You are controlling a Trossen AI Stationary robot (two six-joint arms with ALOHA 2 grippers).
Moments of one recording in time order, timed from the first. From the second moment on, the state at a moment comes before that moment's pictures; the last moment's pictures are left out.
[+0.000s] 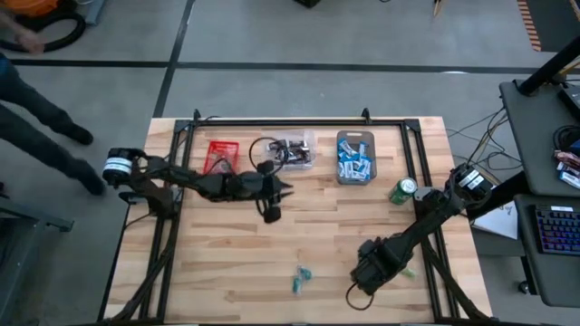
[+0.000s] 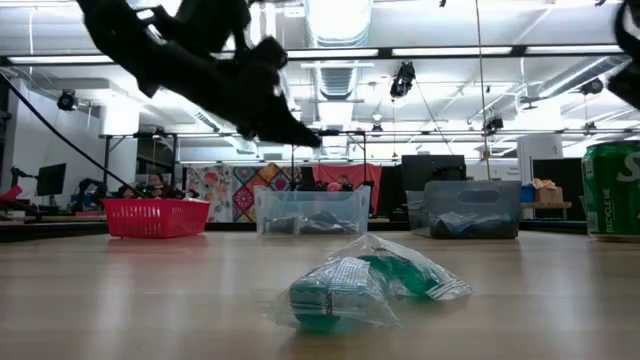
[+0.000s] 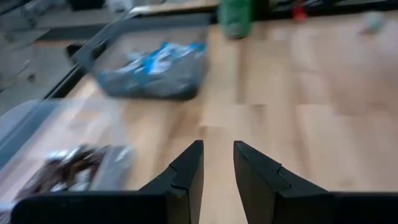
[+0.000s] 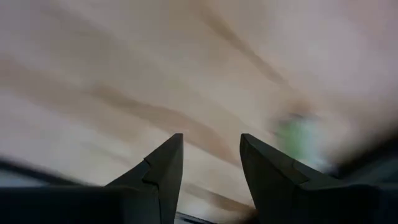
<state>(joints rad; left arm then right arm) 0.02 1.57 0.70 0.45 -0.20 0.06 0.66 1.74 1.13 -0.94 -0.33 1.57</state>
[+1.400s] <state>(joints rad) -0.17 1.52 0.70 0.45 -0.20 -0.03 0.69 1.74 0.89 -0.95 -0.43 1.38</state>
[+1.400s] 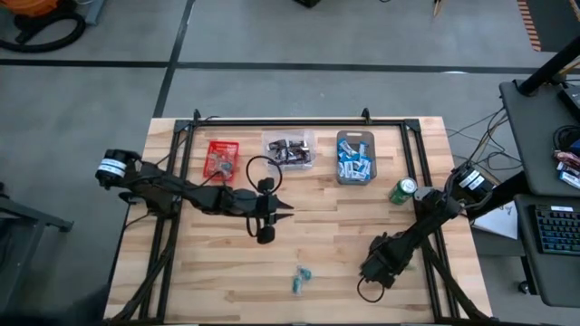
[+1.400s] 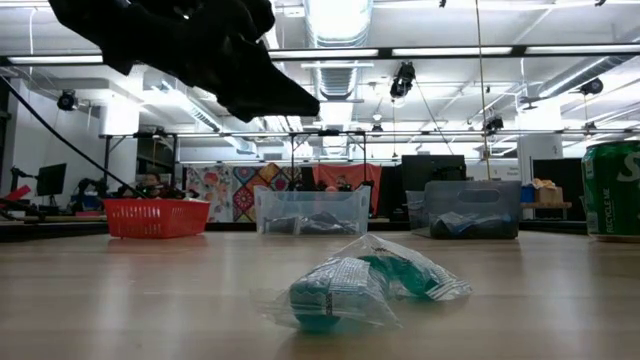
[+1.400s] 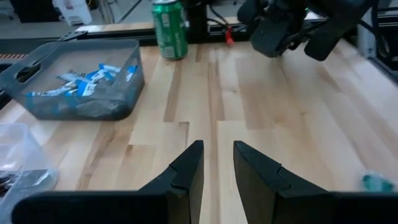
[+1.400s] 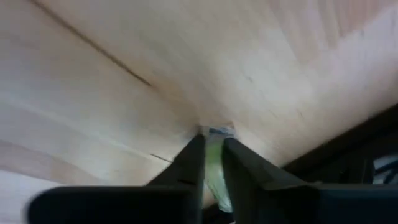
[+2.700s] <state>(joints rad) -0.55 1.32 0.36 1.11 -0.20 0.03 0.44 1.76 1.00 0.68 0.17 0.04</state>
